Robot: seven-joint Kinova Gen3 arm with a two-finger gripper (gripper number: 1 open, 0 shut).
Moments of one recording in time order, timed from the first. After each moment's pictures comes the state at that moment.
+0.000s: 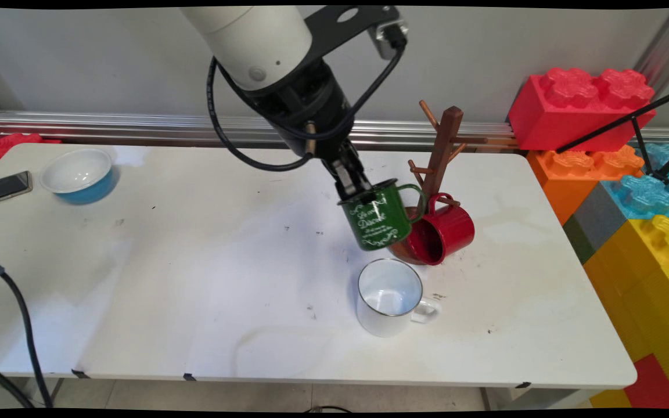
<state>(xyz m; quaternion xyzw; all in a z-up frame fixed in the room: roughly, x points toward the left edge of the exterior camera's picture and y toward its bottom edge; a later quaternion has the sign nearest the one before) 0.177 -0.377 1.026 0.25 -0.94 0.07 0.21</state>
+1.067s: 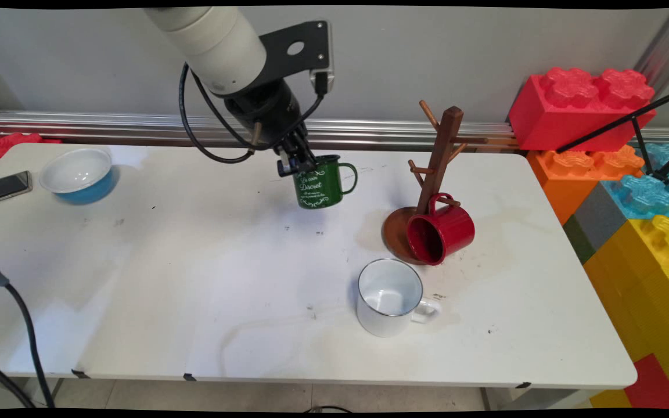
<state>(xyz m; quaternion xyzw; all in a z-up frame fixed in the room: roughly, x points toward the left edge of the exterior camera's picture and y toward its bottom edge) 0.244 -0.420 0.980 0.17 -0.96 0.17 0.13</state>
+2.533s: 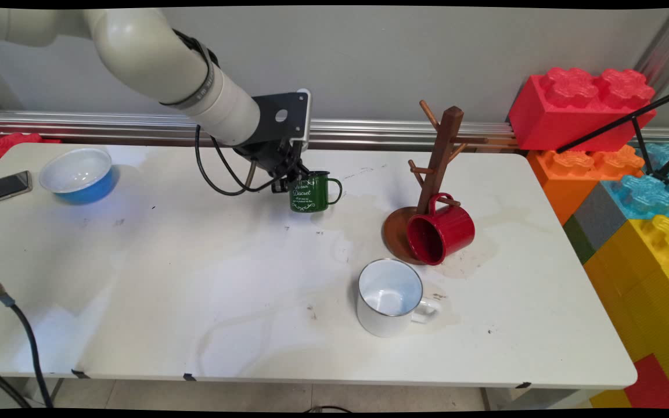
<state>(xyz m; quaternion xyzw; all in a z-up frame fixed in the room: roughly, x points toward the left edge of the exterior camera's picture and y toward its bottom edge) 0.290 -0.453 0.870 0.09 -0.96 0.24 0.12</state>
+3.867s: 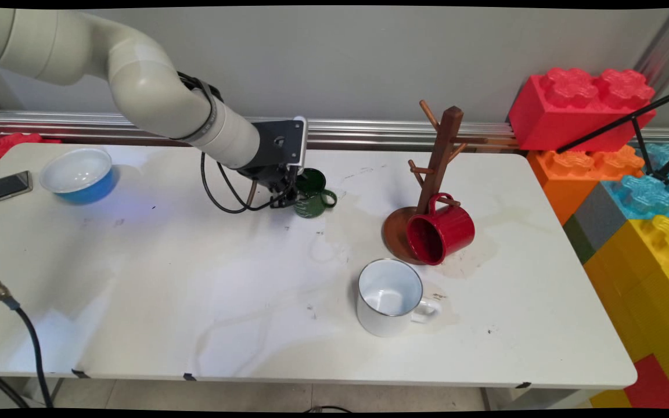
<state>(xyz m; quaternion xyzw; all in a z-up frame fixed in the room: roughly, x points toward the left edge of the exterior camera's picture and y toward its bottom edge) 0.302 -0.455 0.821 0.08 -0.96 0.26 0.12</state>
